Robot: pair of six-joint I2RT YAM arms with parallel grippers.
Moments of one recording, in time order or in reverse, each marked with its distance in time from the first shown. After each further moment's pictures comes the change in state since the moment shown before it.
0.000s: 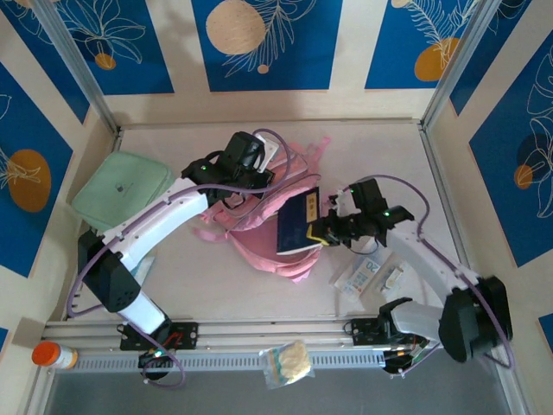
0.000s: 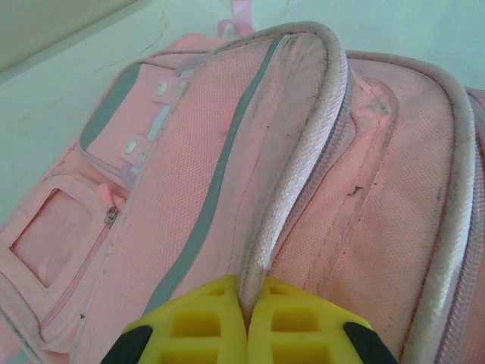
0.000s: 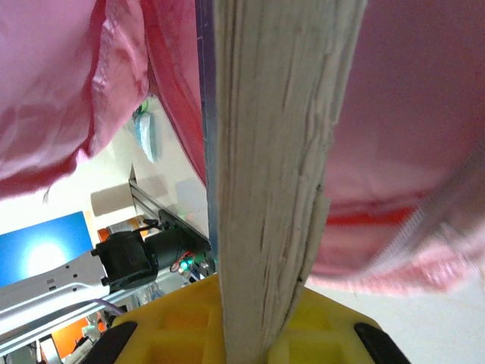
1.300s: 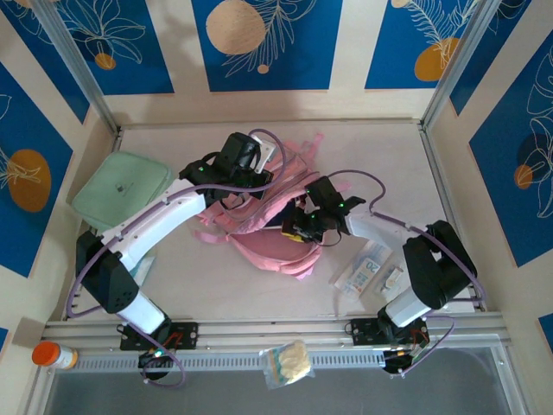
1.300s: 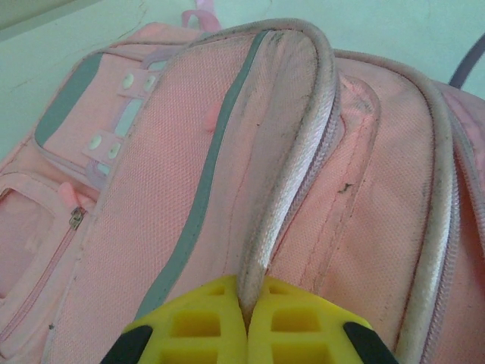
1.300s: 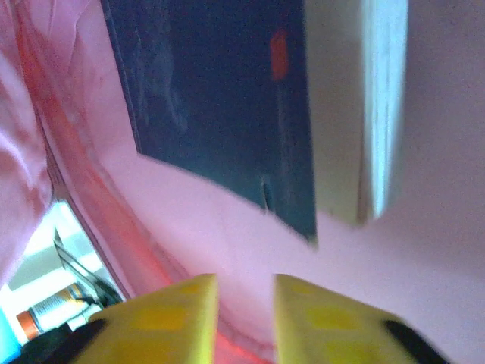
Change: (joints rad) left arm 0.024 -0.014 -0.045 0.038 0.083 -0.050; right arm 0.216 0.352 0.114 0.208 0.295 0.164
